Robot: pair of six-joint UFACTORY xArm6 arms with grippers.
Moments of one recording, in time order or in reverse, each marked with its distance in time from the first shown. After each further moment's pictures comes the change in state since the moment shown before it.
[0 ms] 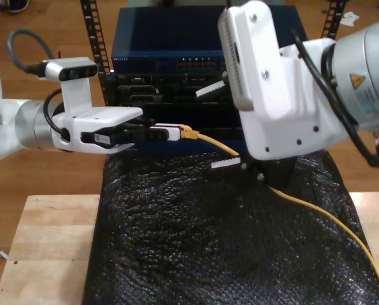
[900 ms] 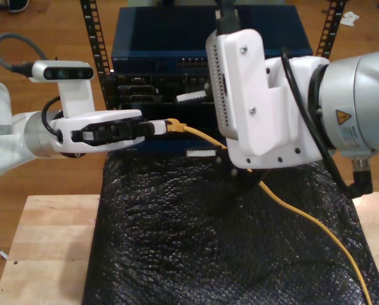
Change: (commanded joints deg) left arm -0.4 4.3 -0.3 -2.9 9.8 -2.5; right arm 6.1 -0.4 3.7 0.1 -10.3 -1.3
